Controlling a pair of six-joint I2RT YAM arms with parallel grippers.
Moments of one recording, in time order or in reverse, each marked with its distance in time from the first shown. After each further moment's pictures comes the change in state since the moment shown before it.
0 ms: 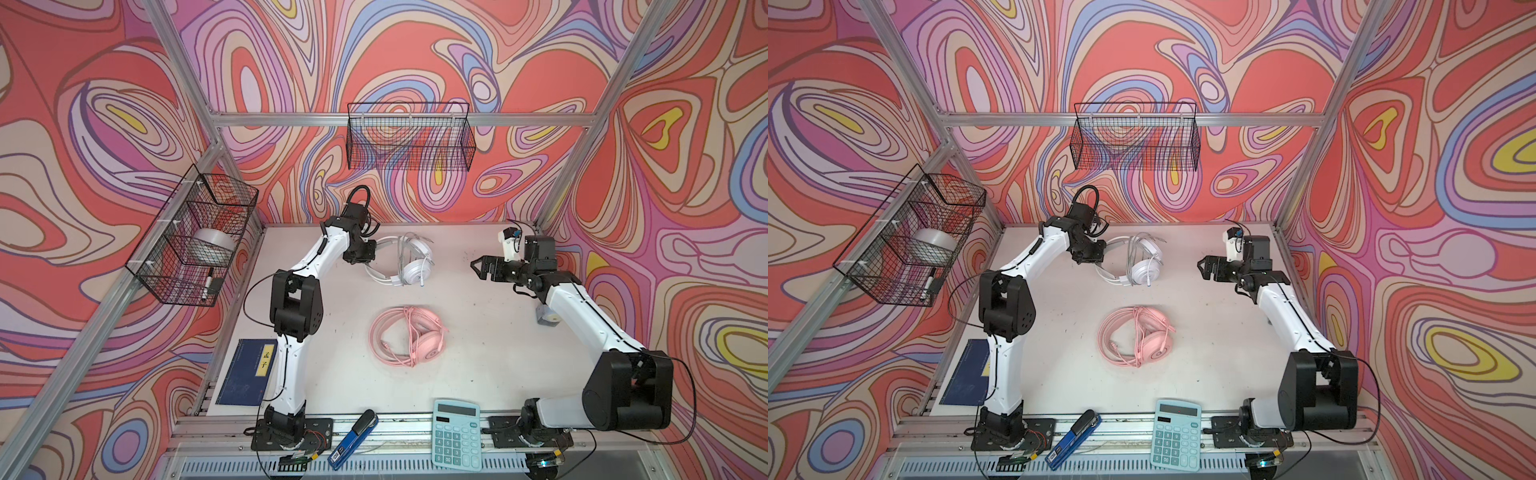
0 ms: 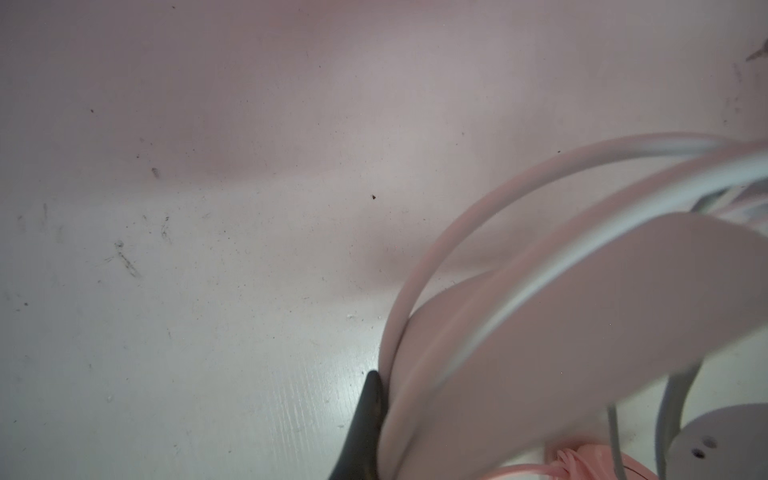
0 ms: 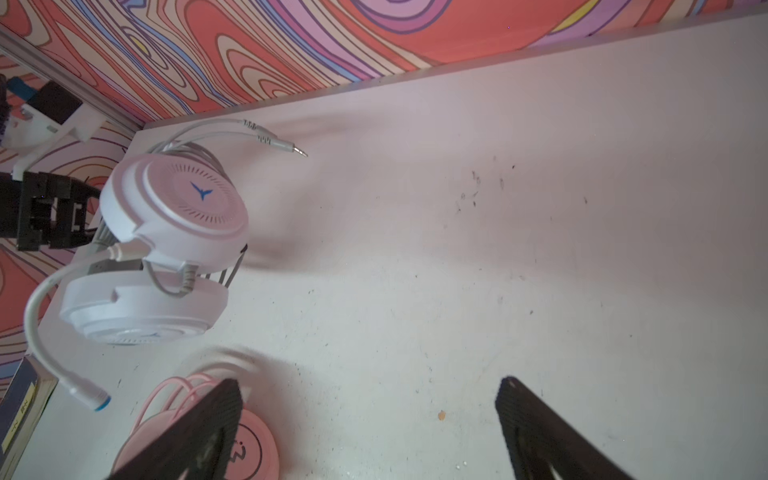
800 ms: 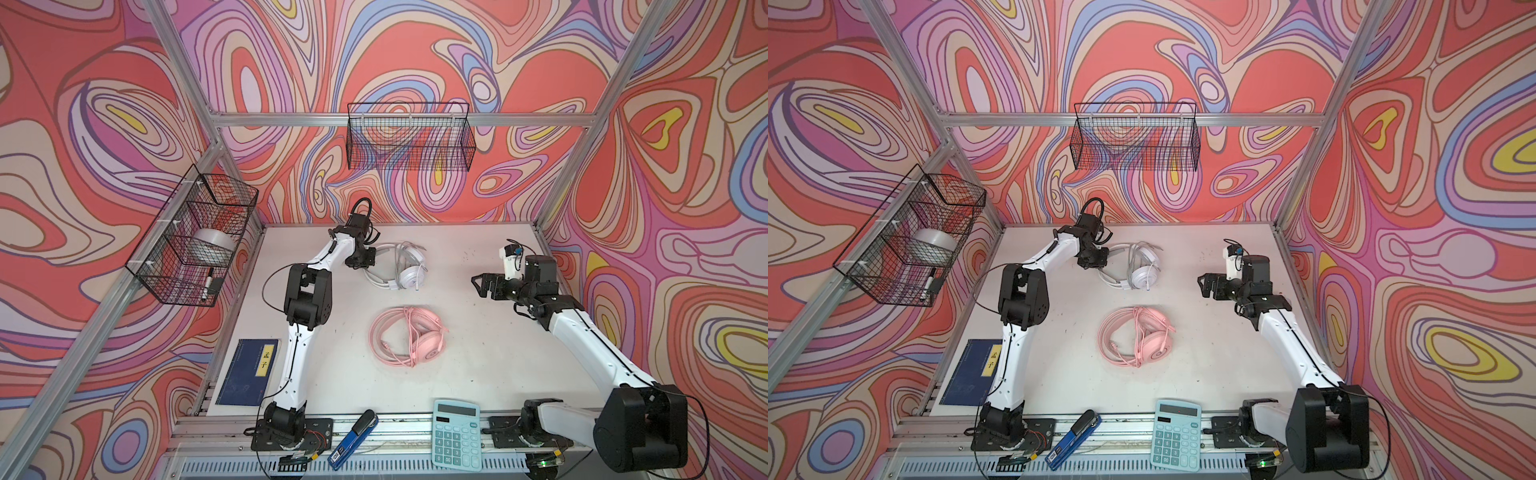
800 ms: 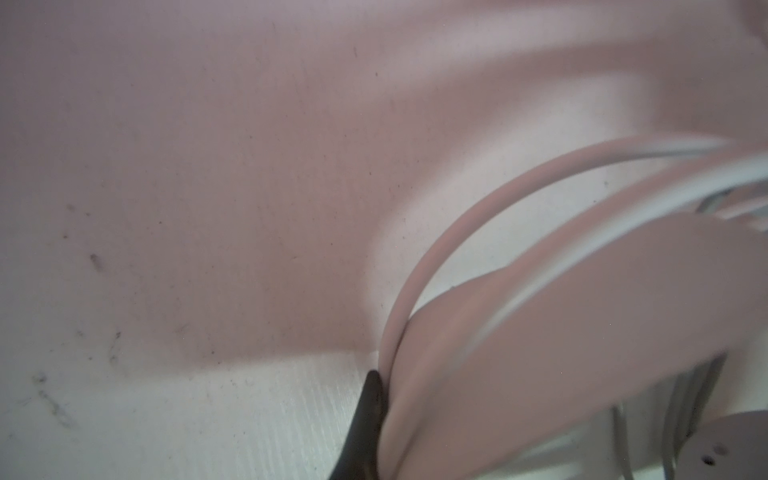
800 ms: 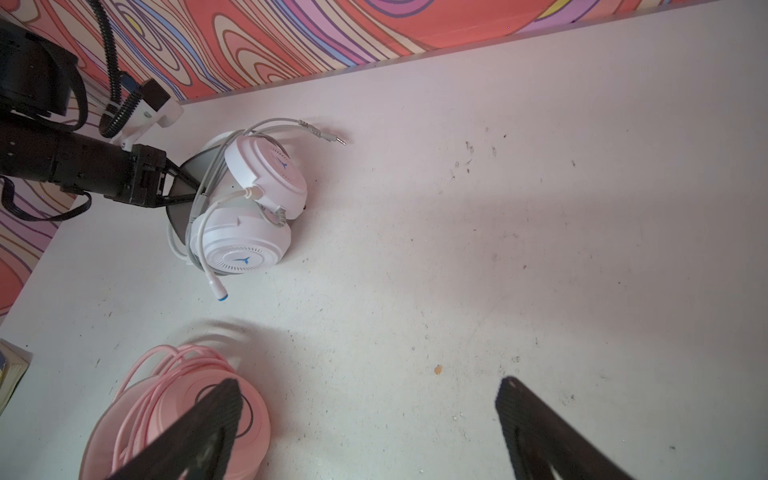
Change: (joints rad) left arm 0.021 0.202 0.083 0.102 -0.068 0.023; right arm 0.027 -0.162 -0.167 0.056 0.065 0.004
